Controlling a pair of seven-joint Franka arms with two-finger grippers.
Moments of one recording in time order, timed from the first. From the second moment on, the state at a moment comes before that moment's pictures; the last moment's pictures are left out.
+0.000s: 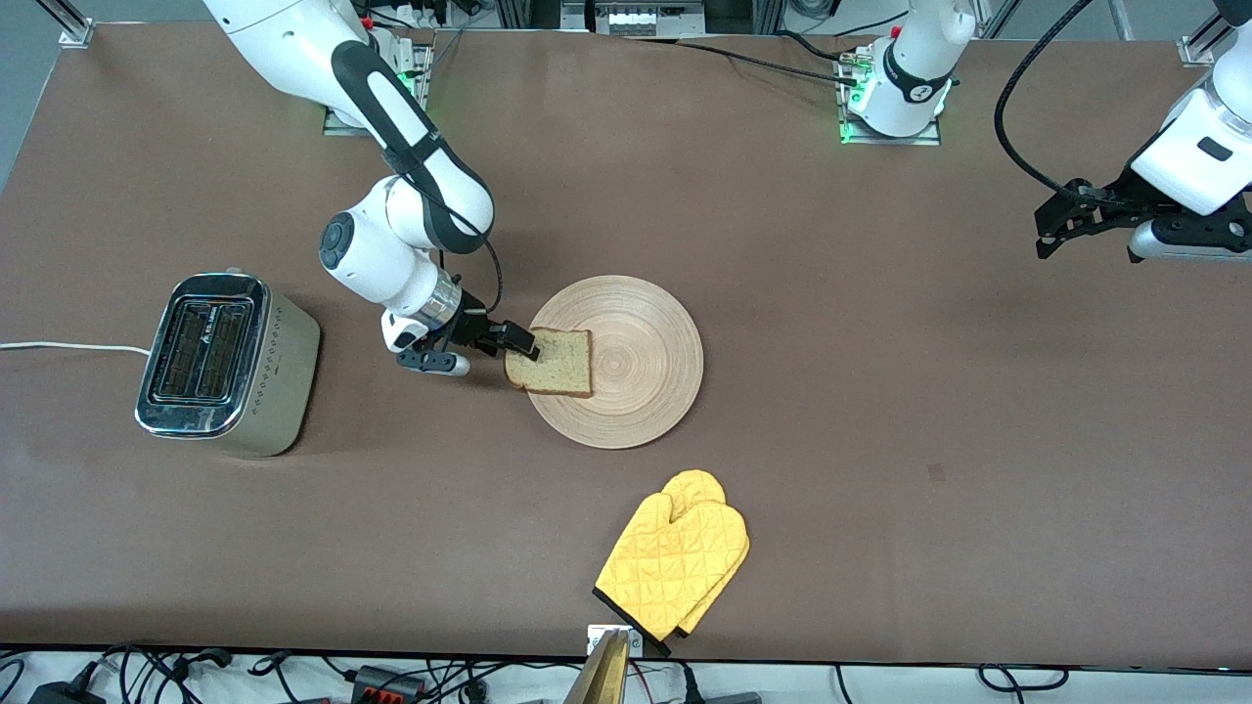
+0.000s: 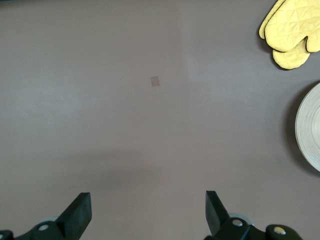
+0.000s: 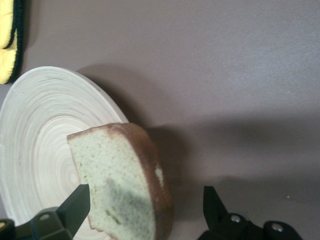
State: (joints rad) left arm -0.04 -0.06 -0.03 -1.69 0.04 1.70 -0.02; right arm 0.34 0.49 0.19 -2.08 0.88 2.80 -0.07
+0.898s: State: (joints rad) left arm -0.04 -0.06 -0.03 -1.69 0.04 1.69 -0.02; right arm 0.34 0.49 0.19 -2.07 0.88 2.81 -0.08
